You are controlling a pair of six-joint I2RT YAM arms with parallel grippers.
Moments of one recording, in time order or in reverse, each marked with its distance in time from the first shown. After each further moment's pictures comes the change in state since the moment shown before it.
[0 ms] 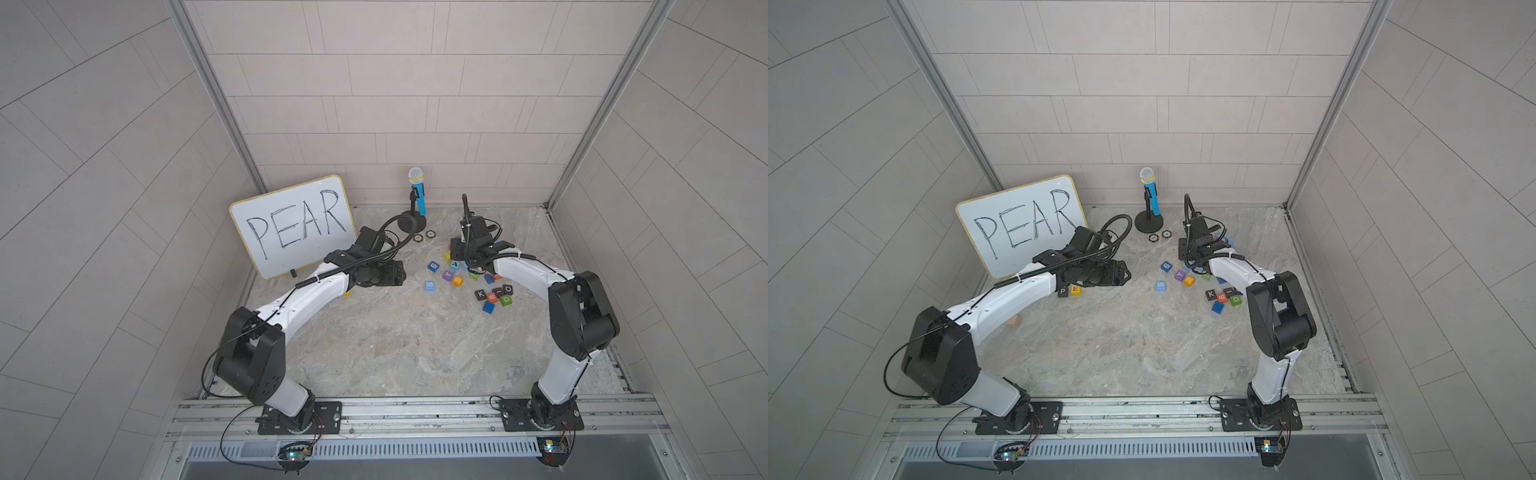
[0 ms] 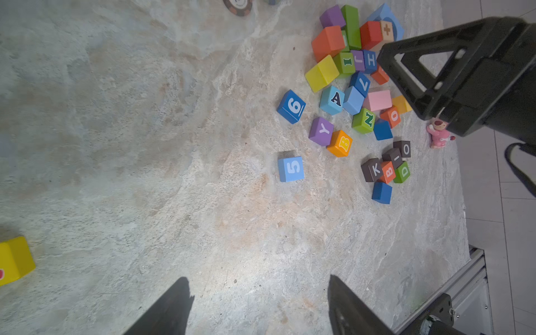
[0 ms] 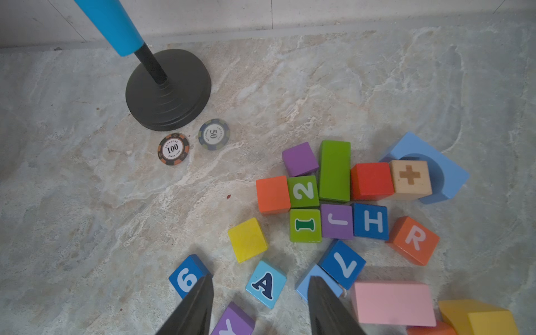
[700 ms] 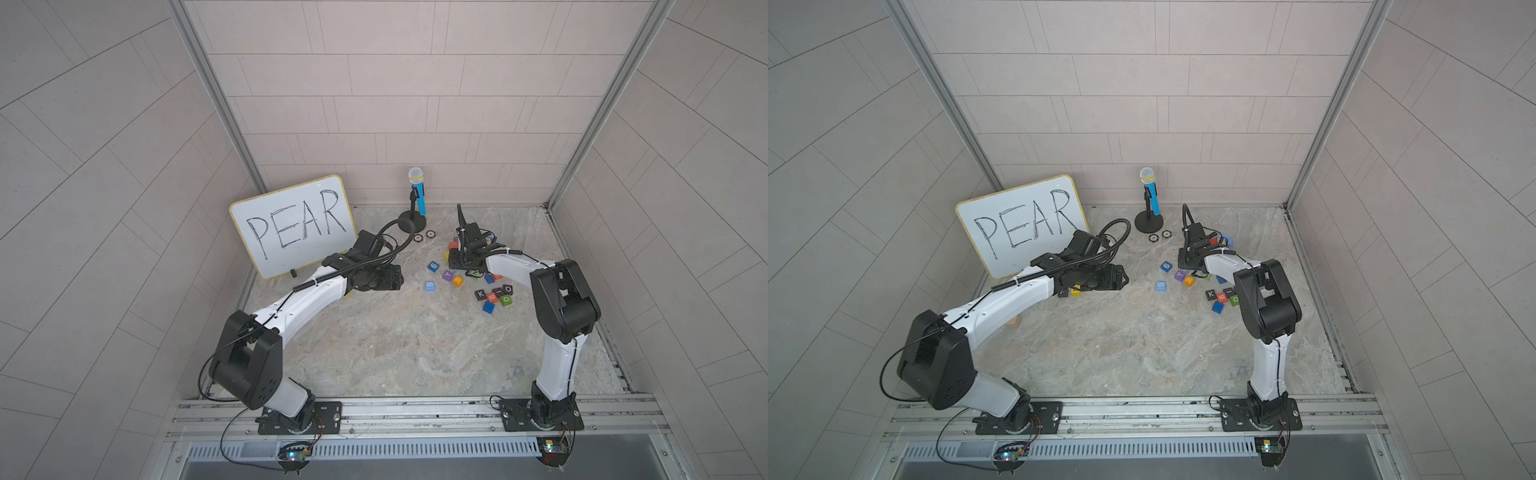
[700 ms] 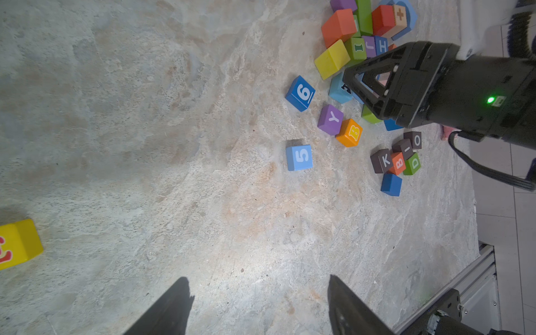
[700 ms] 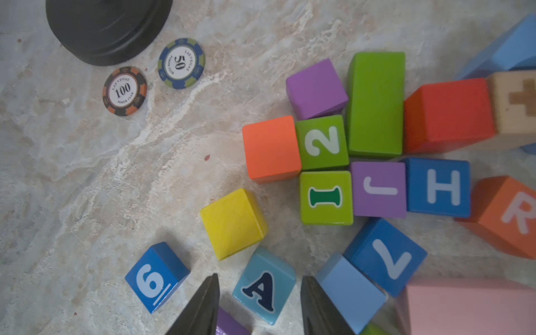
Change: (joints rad) left arm 0.000 -0.005 -0.031 -0.009 0.002 0.003; right arm -0.024 0.145 0.021 -0.034 -0.088 0.045
